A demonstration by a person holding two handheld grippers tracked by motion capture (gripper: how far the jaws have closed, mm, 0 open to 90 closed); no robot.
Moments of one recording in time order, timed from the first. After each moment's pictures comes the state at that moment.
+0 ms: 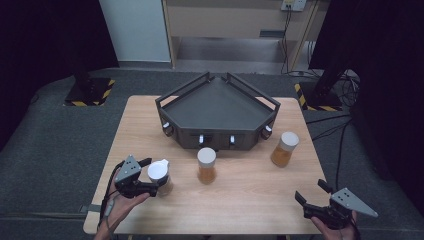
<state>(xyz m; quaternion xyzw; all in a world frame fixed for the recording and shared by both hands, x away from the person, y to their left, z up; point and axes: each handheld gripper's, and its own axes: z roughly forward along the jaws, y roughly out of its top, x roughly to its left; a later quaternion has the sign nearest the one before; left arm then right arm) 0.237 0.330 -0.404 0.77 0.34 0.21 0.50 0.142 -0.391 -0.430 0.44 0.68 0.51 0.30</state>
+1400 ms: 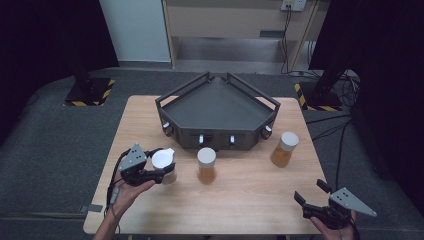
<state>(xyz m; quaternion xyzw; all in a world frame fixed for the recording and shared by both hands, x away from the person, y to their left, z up) 0.264 0.321 -0.369 0.77 0.28 0.20 0.53 0.143 -0.390 -0.430 0.44 0.68 0.51 0.29</state>
